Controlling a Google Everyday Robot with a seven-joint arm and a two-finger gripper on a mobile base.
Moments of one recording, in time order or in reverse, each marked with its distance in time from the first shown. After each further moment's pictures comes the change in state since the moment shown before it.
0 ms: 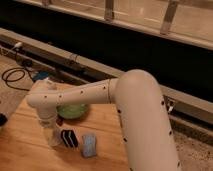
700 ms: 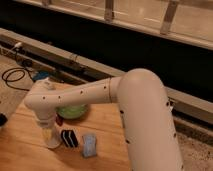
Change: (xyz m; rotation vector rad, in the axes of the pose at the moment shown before) arm -0.004 0.006 -0.013 0.032 -0.010 -0.010
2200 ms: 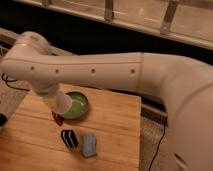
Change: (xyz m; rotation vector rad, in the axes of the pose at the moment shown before) arm 0.055 -0.020 -0.234 0.372 0.098 0.059
